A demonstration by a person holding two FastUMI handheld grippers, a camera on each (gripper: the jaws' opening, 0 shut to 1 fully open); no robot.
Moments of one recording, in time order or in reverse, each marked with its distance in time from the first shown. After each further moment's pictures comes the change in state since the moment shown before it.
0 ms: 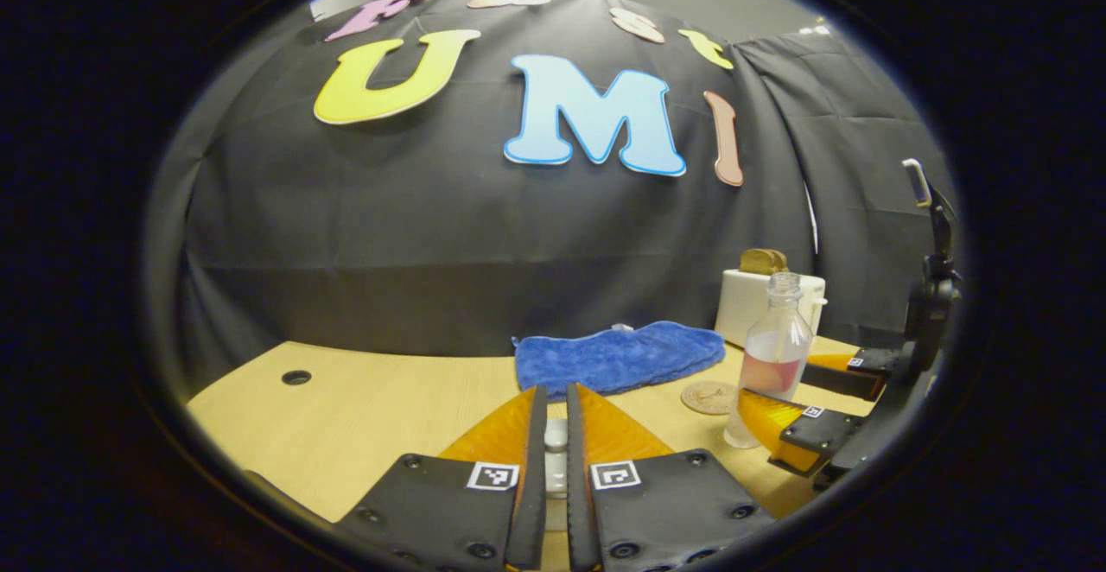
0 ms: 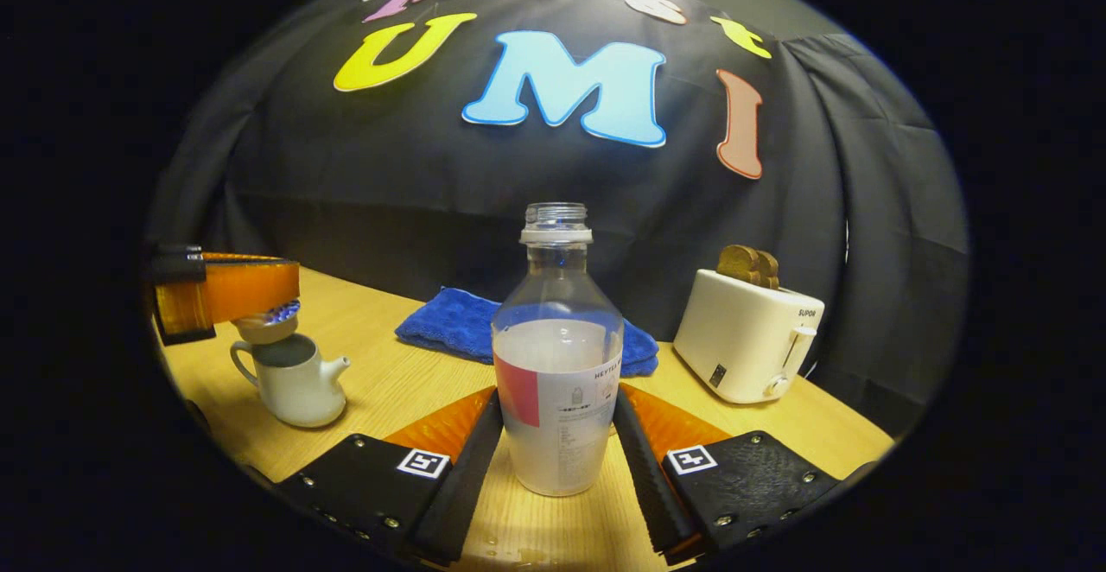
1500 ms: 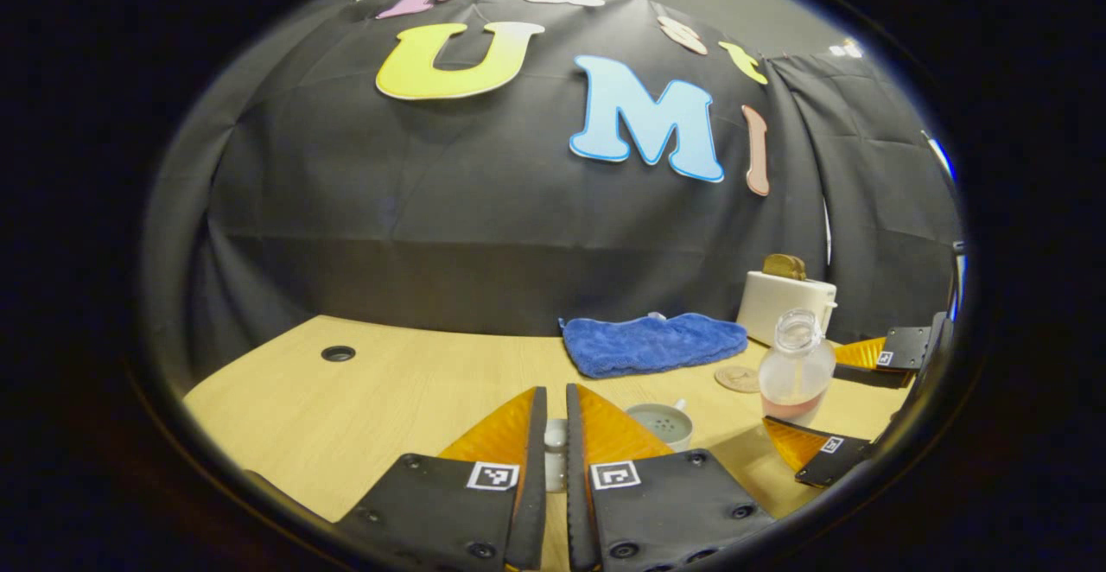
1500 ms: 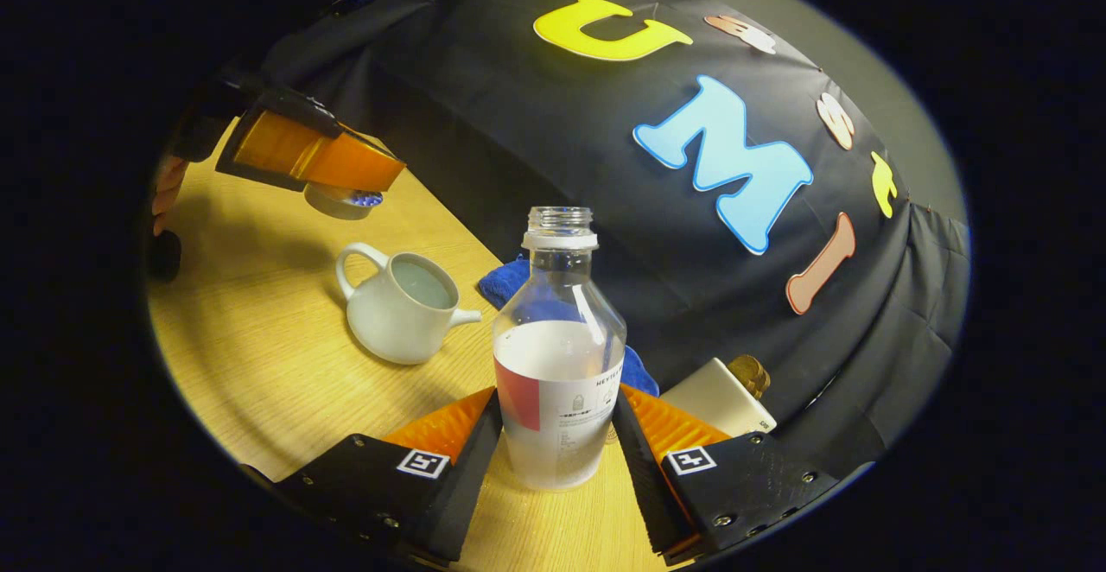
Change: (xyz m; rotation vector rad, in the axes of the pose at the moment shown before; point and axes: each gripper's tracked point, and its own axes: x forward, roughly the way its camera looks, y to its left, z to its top) left arm -0.038 0.079 -0.017 -0.062 0.009 0.024; right arm -0.051 0.088 0.009 -0.573 0.025 0.070
